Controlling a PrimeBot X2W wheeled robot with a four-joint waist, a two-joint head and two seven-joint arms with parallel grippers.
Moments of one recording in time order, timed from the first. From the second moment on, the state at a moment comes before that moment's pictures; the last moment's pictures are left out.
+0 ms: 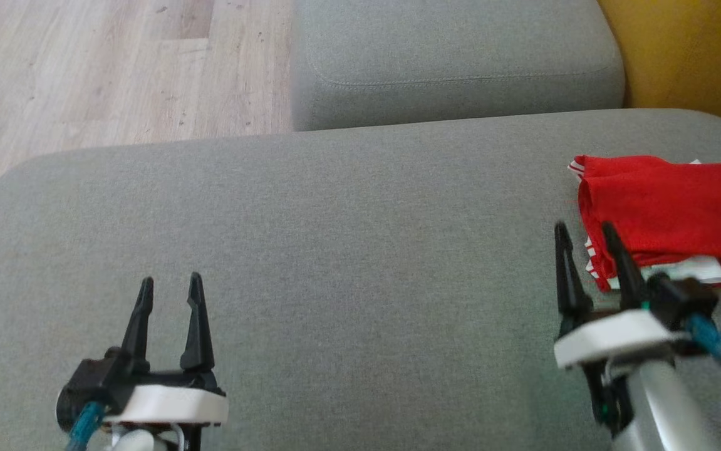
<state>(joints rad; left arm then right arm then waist) -0.05 0.04 -0.07 0.27 -0.25 -0.09 -0.26 -0.20 -0.06 0.06 0.41 0.22 0.13 -0.25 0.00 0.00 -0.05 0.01</state>
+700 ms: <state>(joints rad) -0.01 0.04 -0.08 0.30 -0.33 -0.11 -0.26 -0.07 -0.05 0.06 0.31 0.16 0.13 -0.25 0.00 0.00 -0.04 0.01</state>
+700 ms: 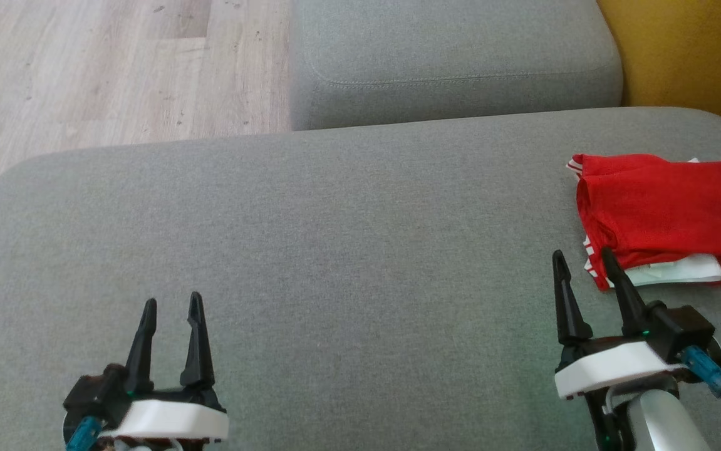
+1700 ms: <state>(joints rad) -0.02 0.04 -0.07 0.33 -0.35 -0.12 -0.26 -0.07 -0.05 0.08 0.30 0.15 0.13 -0.25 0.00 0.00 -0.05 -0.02</state>
